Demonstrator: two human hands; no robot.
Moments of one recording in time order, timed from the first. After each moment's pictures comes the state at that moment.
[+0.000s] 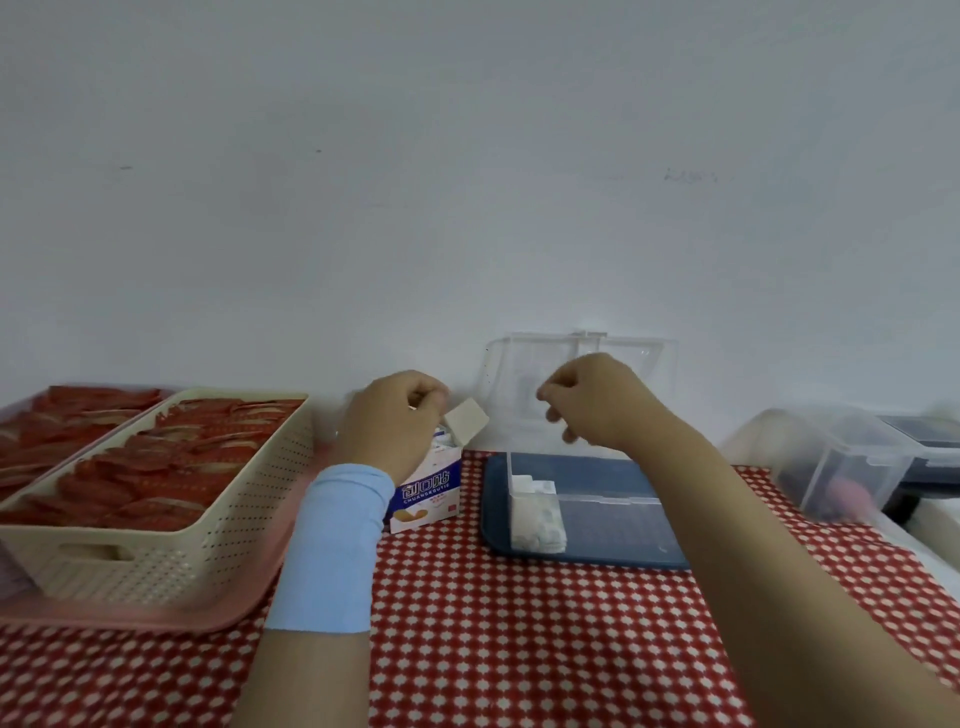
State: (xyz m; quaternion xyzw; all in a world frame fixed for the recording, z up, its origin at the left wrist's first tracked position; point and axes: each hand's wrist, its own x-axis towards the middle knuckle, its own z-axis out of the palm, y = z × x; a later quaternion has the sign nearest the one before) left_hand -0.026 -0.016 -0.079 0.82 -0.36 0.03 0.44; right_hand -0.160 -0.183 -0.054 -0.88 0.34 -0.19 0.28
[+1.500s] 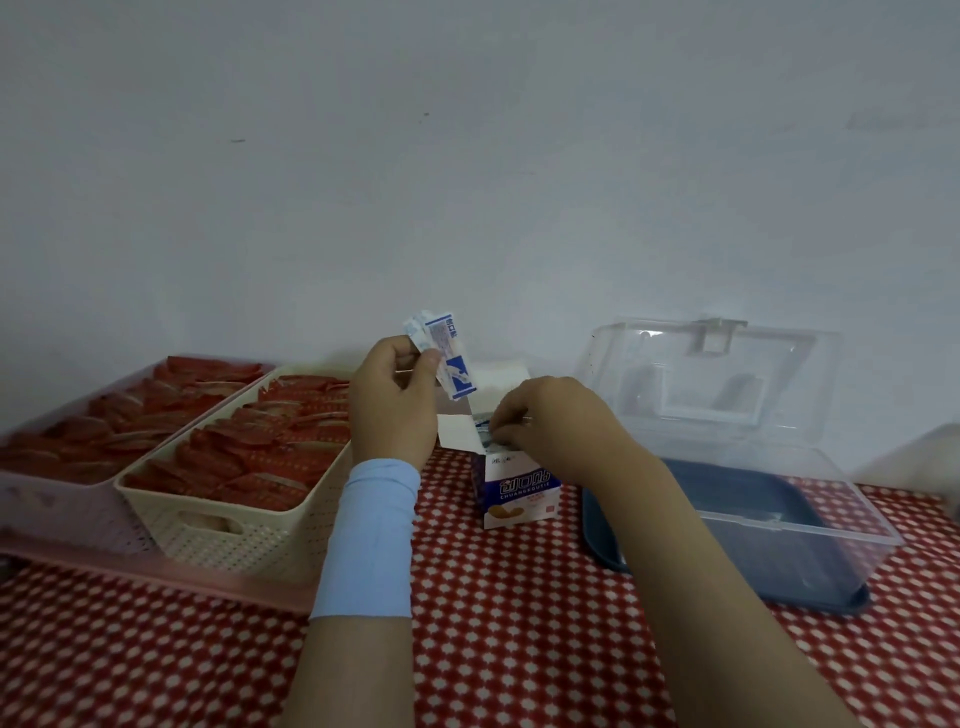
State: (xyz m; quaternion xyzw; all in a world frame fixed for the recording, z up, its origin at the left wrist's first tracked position) left_hand 0.044 0.011 -0.108 0.69 -0.22 0.13 0.68; right_hand -0.051 -0.123 -0.102 -0.96 0.13 -0.15 0.17
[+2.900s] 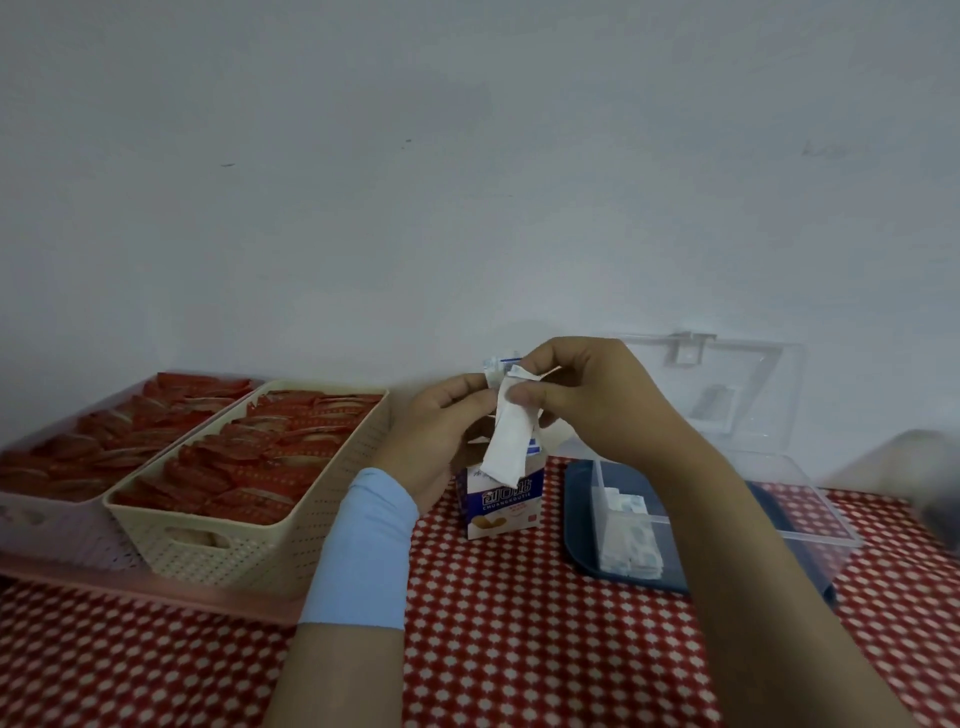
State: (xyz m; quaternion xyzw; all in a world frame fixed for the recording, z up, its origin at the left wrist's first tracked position) left_hand 0.009 0.004 -0.094 0.57 -0.31 -0.28 0.71; right_hand -0.099 -0.133 -0.059 -0.84 0.07 -0.28 0.45
